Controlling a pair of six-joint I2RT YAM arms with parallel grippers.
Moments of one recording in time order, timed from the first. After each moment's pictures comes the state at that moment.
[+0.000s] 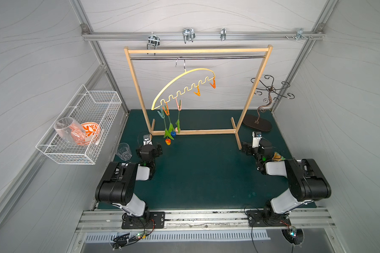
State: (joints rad) left arm -0.05 1.57 0.38 0.78 -0.32 -0.07; right arm 0.09 1.58 0.45 0.69 -0.02 -0.02
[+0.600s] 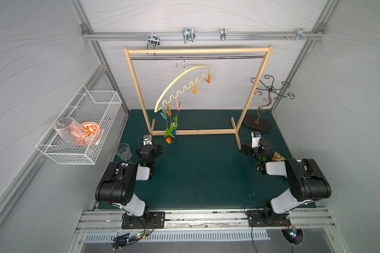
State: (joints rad) left arm -0.05 1.57 0.38 0.78 -0.32 -0.07; right arm 0.09 1.58 0.45 0.69 -0.08 -0.02
